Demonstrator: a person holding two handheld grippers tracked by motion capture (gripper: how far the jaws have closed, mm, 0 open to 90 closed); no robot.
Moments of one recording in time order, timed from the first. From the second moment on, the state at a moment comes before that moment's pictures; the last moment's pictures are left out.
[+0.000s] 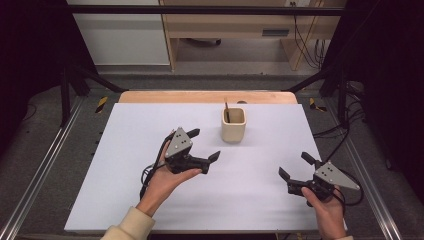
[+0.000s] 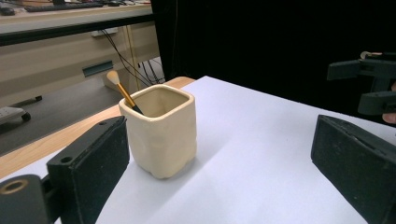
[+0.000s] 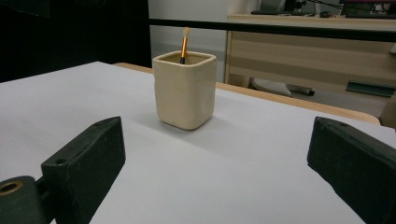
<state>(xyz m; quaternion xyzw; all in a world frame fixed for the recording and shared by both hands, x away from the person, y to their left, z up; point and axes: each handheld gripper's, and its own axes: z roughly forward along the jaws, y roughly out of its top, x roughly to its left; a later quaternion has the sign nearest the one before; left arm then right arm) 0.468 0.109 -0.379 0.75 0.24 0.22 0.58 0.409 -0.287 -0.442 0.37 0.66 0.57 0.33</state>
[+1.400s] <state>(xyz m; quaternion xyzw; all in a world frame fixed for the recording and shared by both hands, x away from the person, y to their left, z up) 0.435 0.193 -0.388 0.74 0.26 0.24 0.57 0.410 -0.287 -0.444 0.37 0.66 0.56 0.32</state>
